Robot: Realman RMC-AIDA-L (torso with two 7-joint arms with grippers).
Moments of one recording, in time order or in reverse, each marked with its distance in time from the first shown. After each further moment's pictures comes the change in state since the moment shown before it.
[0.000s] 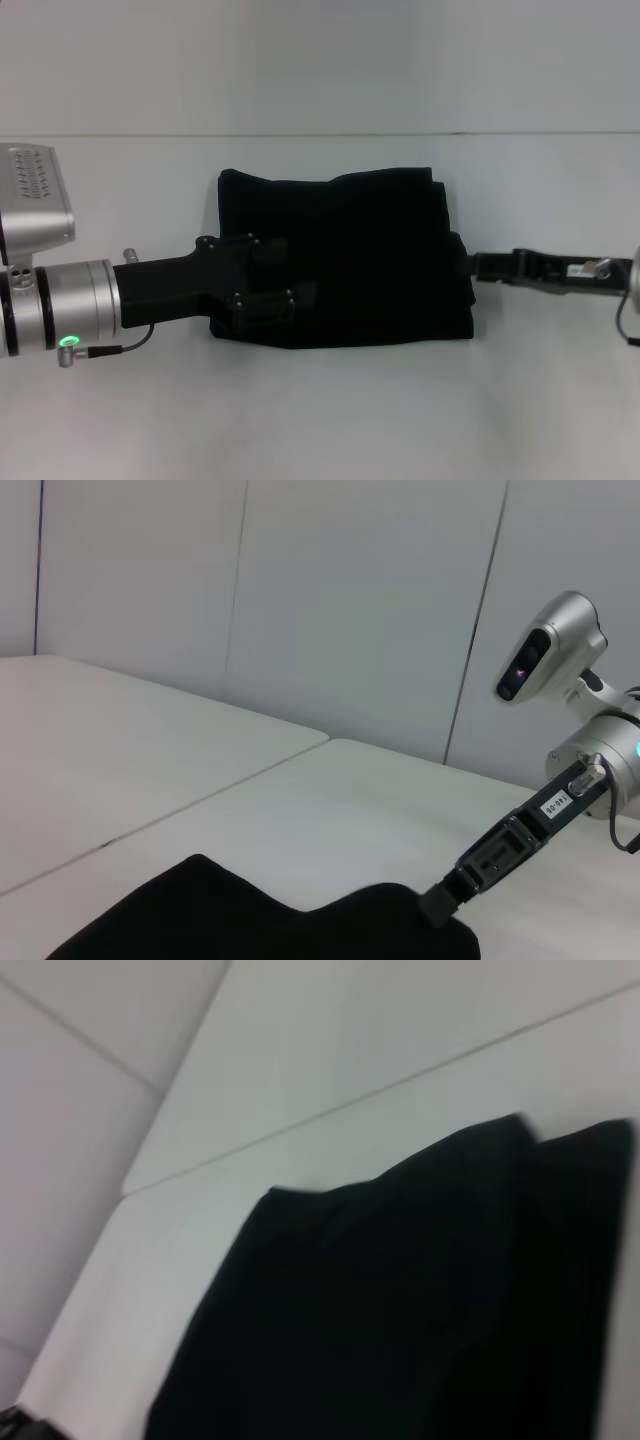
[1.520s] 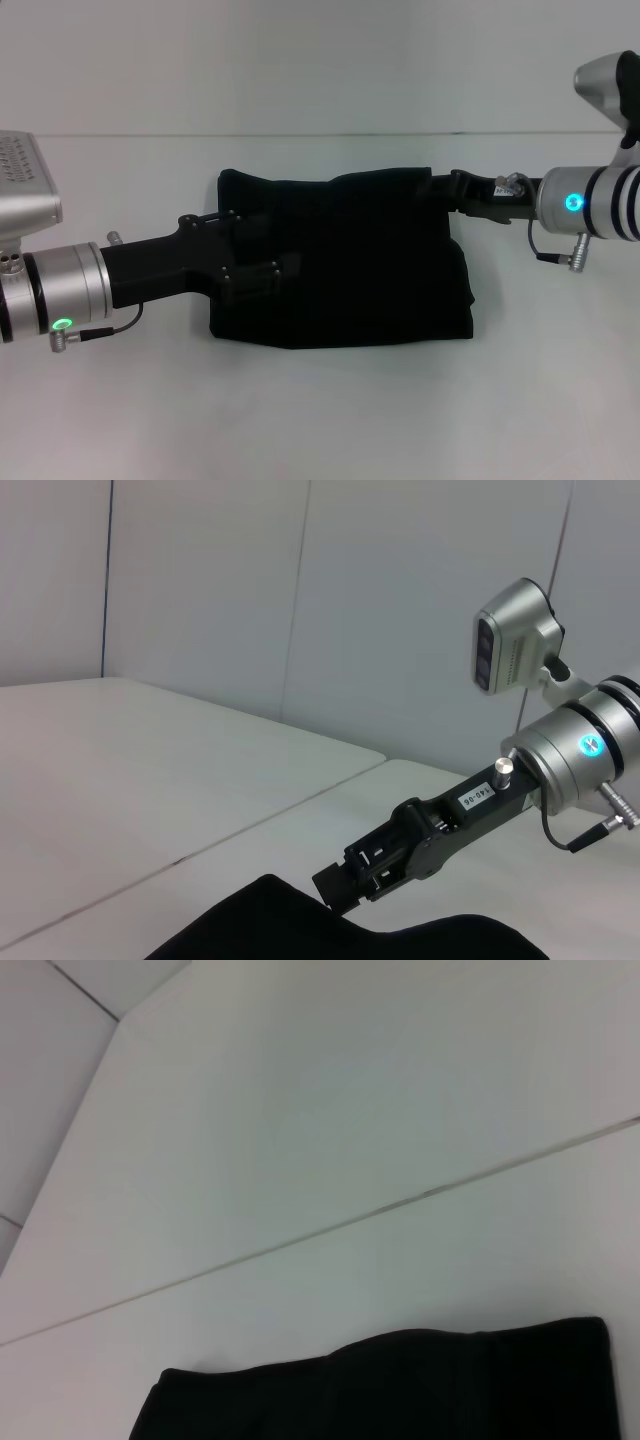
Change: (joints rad) left arm -0.001 0.006 -0.019 0.000 -0.040 -0.050 -0.001; right arm 0.252 0.048 0.005 0.138 -0.079 0.419 0.195
